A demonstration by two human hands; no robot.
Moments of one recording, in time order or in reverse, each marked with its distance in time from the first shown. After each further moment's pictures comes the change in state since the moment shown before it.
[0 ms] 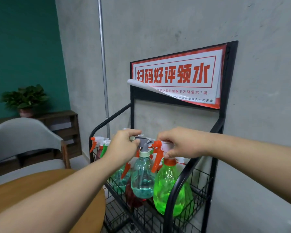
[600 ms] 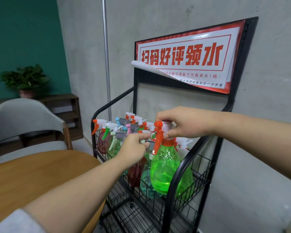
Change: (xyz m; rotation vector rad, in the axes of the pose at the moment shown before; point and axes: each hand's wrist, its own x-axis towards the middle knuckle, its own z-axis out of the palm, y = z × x) left_hand -0.015 -0.042 0.047 -0.151 -0.161 -0.059; right_hand 0.010 -0.008 -0.004 0.024 -0.010 -0.103
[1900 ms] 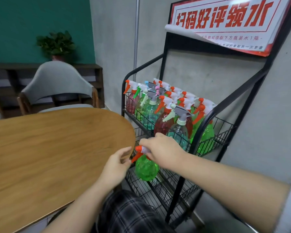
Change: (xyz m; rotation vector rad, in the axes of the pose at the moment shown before) left_hand -0.209 -0.127 -0.034 -0.086 0.086 -0.334; right_hand -0.011 -0.129 0.203 -0.060 0.081 -0.116
